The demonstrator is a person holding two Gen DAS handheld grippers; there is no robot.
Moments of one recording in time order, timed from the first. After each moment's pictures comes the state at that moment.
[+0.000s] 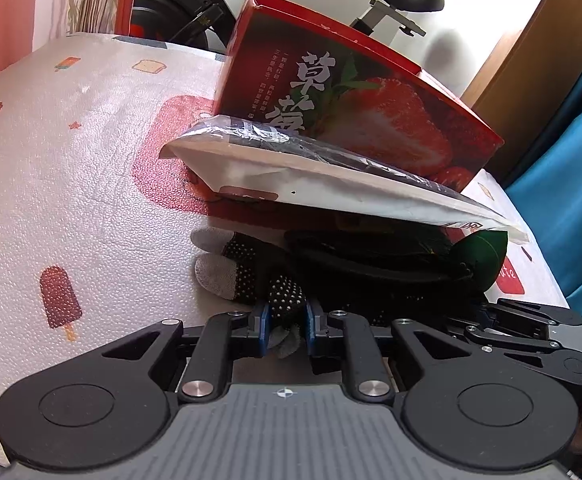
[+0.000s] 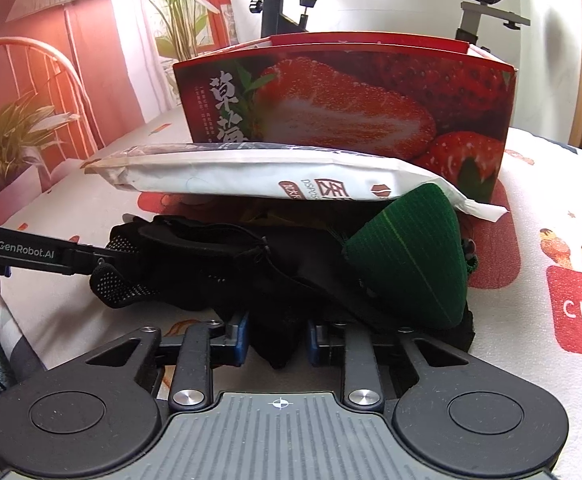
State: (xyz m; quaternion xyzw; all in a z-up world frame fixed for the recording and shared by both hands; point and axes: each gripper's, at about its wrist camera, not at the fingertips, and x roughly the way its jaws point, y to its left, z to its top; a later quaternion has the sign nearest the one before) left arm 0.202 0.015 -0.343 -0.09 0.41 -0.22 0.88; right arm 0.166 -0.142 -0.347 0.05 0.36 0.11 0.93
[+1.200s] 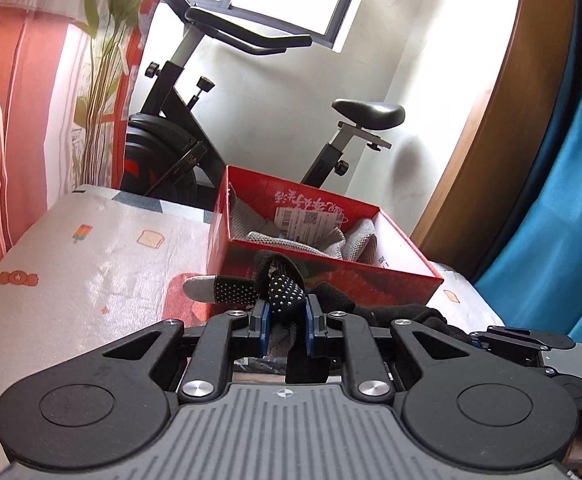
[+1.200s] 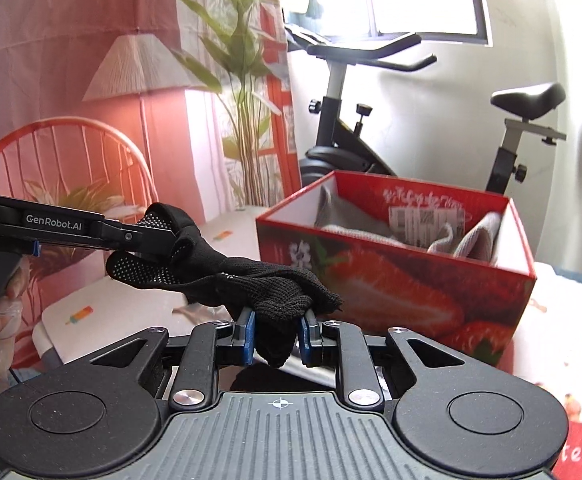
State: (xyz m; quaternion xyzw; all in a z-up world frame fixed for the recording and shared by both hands) left arm 0.180 0.033 -0.212 -0.09 0.25 -0.22 0.94; right arm 0.160 -0.125 -0.230 0.02 0.23 0.17 0.96
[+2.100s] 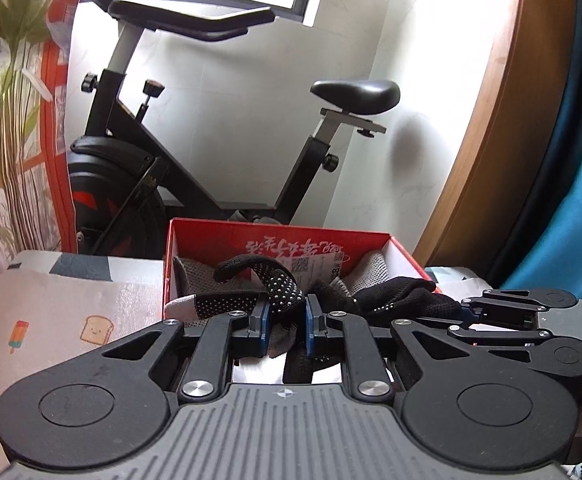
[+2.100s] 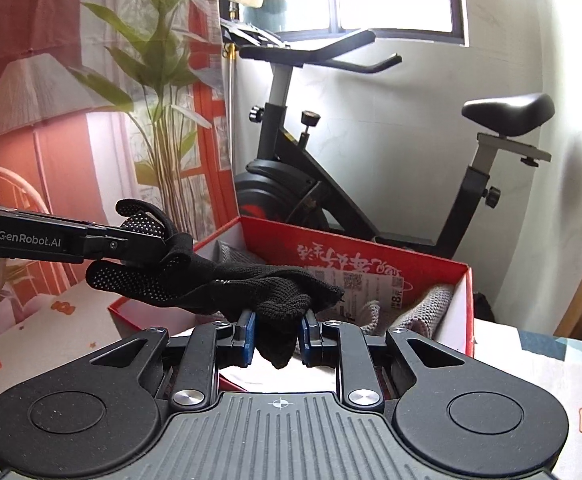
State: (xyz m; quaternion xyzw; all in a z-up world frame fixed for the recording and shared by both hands) left arm 0.334 -0.039 -0.196 -0.03 0.28 -0.24 0.93; right arm 0.326 -0.203 -0.204 0.01 0.26 0.12 0.96
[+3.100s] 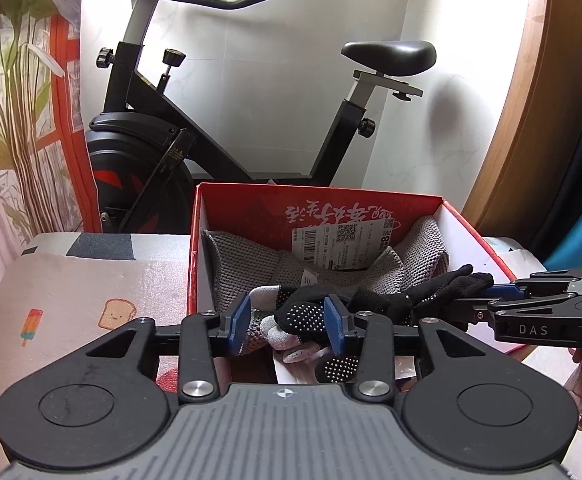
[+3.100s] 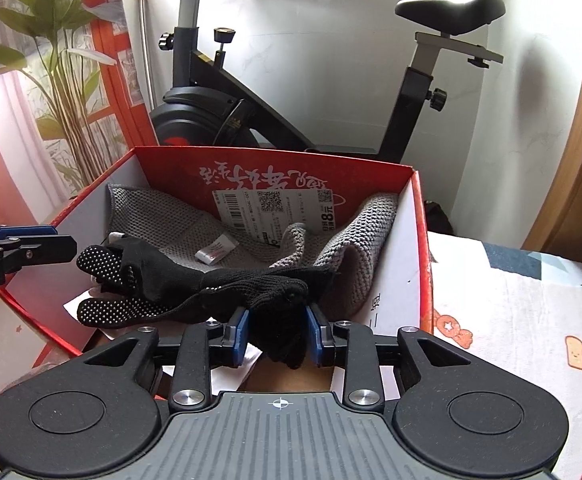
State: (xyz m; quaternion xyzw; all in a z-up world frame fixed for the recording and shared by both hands) left arm 0.363 -0.043 -0.217 0.02 0.31 -0.20 0.93; right arm 0.376 -0.237 -0.248 0.04 0.37 0.03 0.93
